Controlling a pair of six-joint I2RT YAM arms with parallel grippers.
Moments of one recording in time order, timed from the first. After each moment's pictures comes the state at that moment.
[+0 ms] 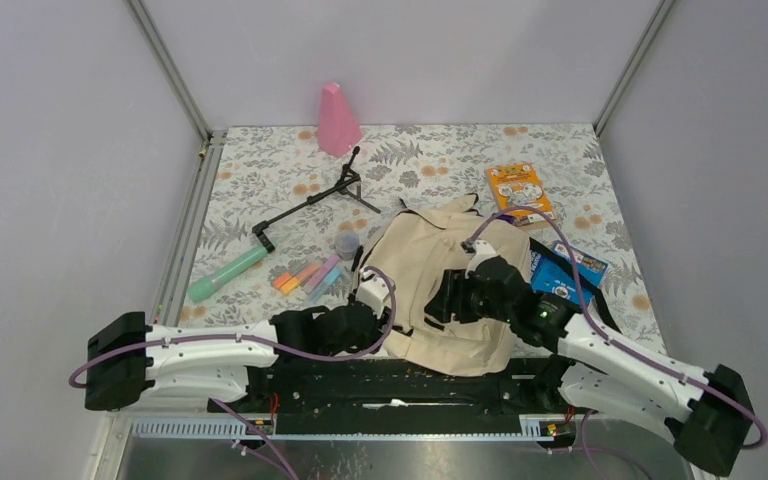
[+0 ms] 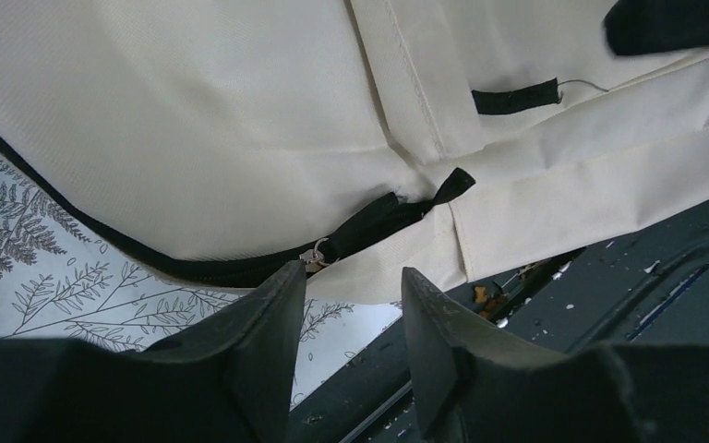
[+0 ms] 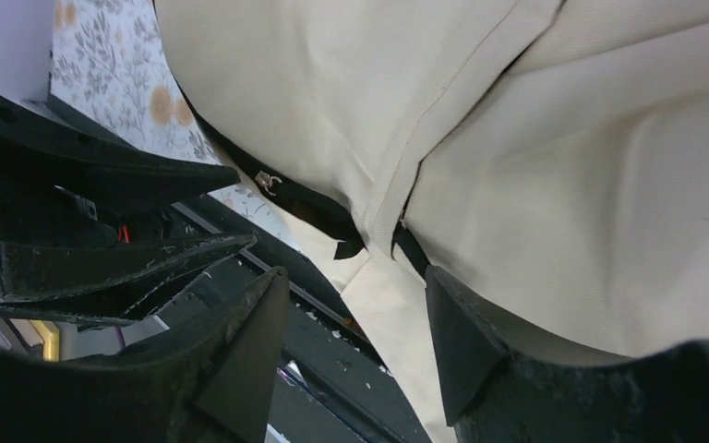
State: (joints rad) left arm -1.27 1.05 0.53 -0.19 -0.37 -0.50; right arm 0.81 0.82 0.55 -0.36 -0.06 0.72
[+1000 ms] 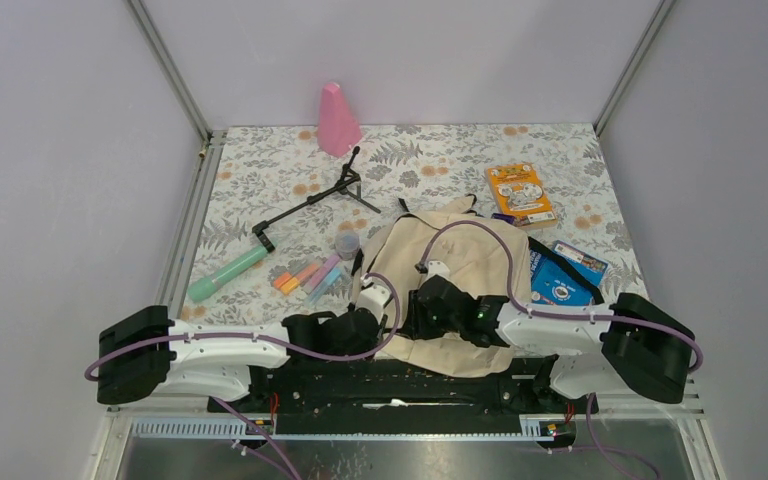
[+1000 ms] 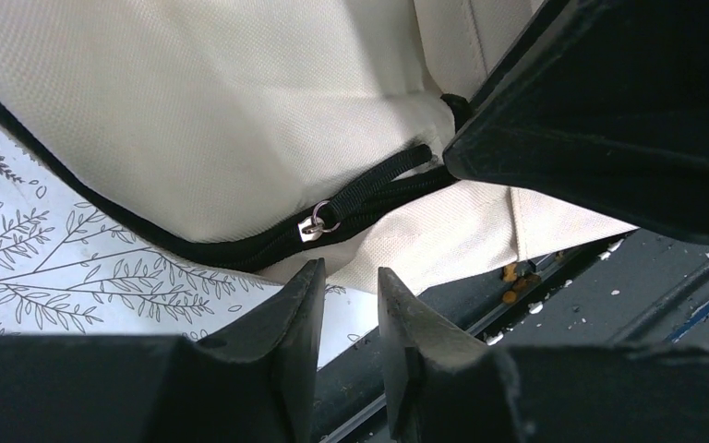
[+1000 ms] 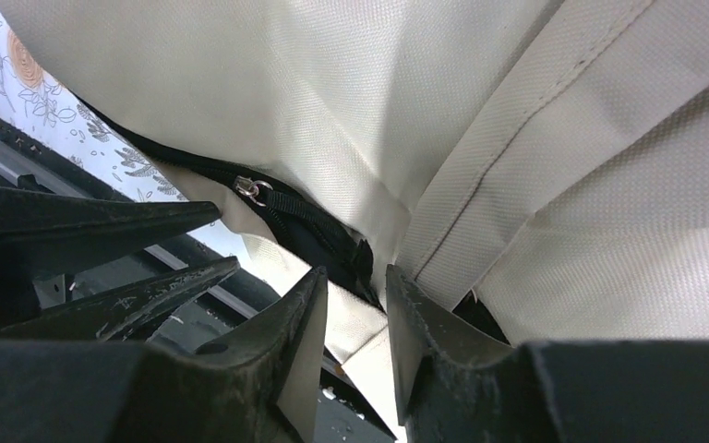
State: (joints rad) left arm -1.27 1.15 0.47 -0.15 -0.33 -0.60; right arm 1.07 1.32 0.56 -0.08 0.08 0.85
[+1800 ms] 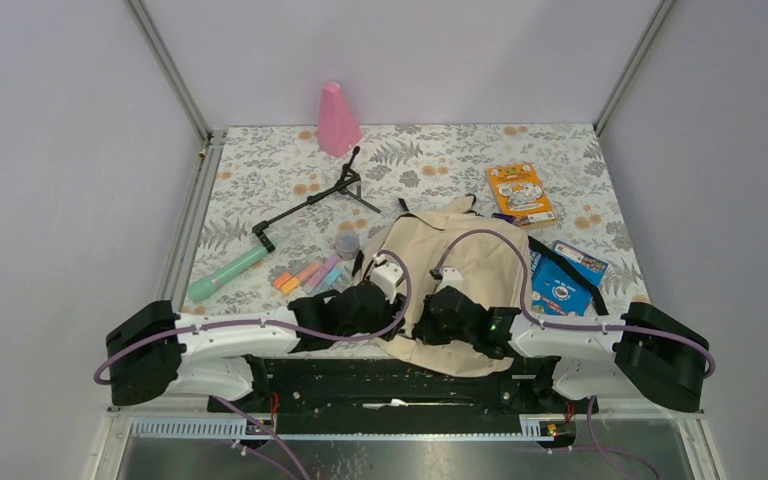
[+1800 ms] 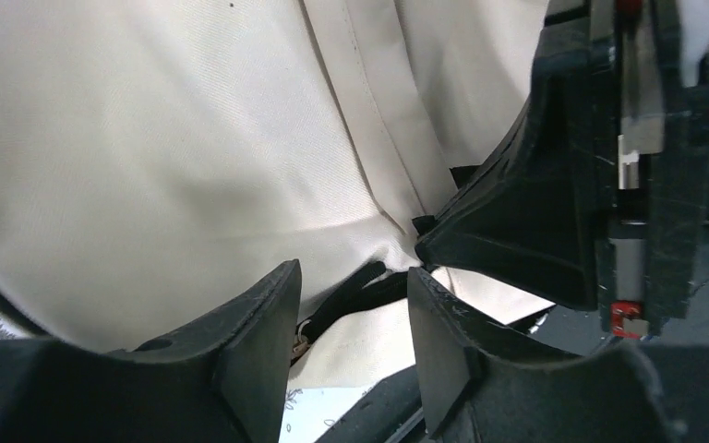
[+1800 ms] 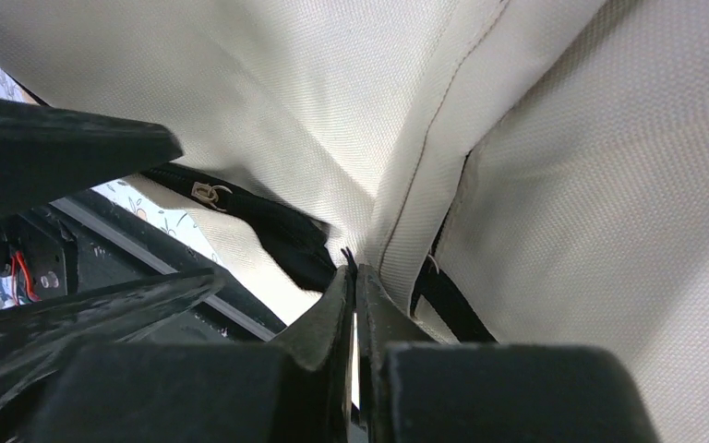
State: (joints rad) left arm -1.17 1.20 0.59 -0.06 -0.23 -0.47; right arm 1.09 1.24 0.43 0.01 0.15 0.92
